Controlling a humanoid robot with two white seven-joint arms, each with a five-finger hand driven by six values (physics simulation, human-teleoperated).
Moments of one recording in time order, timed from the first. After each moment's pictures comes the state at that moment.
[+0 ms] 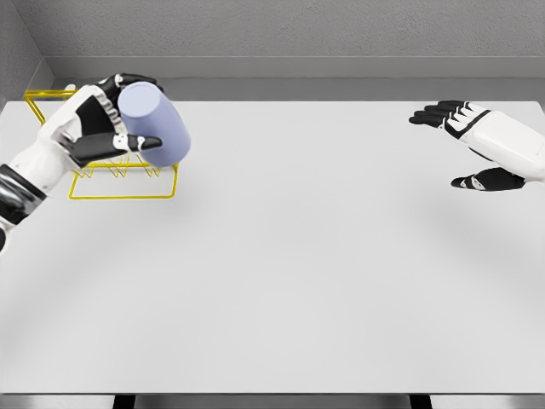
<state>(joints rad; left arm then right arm) -0.43 0.91 -0.62 -1.73 0.98 -0.18 -0.09 -0.24 -0.77 0.05 -1.62 0.26 -0.61 0.46</state>
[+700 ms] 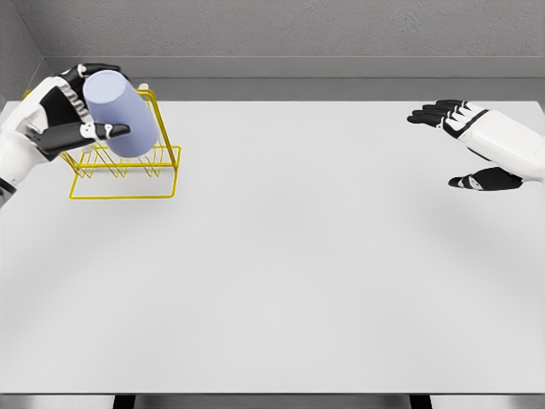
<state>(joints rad) -0.40 0.95 -0.56 -1.69 1.02 -0.18 -0.09 -0.24 -0.76 0.05 -1.62 0.26 -0.61 0.46</state>
